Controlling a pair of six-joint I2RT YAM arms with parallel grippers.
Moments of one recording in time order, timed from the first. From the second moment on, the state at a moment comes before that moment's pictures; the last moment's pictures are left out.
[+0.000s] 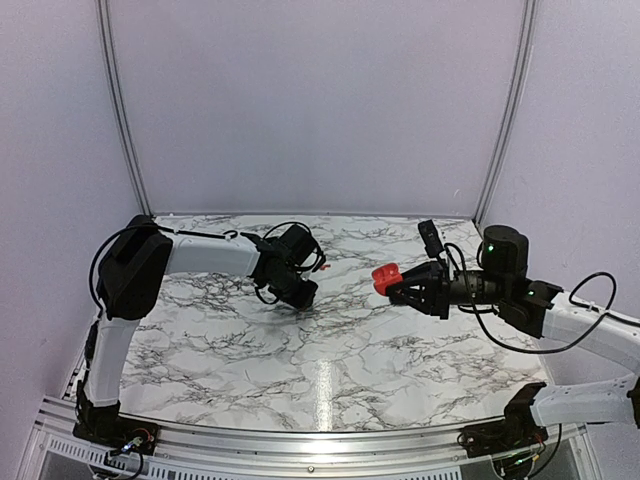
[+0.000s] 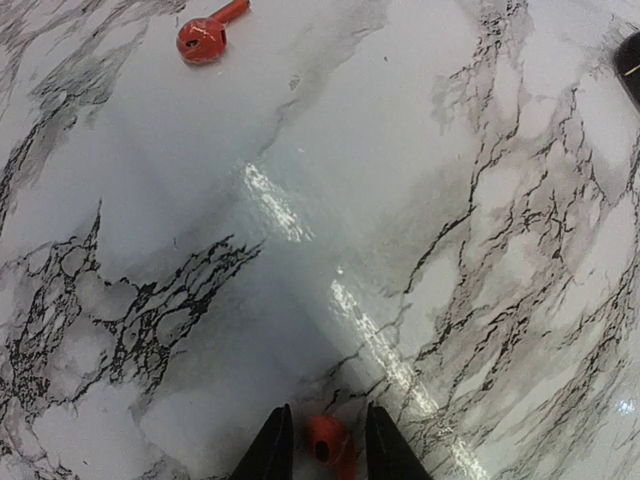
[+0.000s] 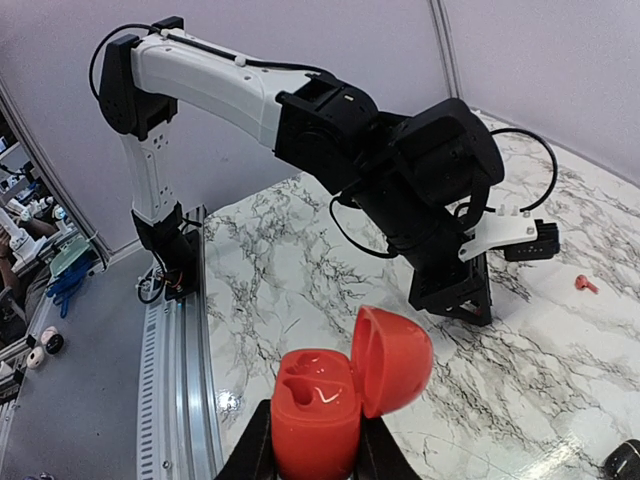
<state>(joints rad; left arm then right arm) -0.80 2.23 1.64 -0.48 -0.01 -0.18 0.56 1.00 0.62 0.12 -0.78 0.14</state>
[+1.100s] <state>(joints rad) -0.91 1.73 0.99 -0.51 -0.04 -0.35 0.71 1.07 0.62 0.15 -0.88 0.08</state>
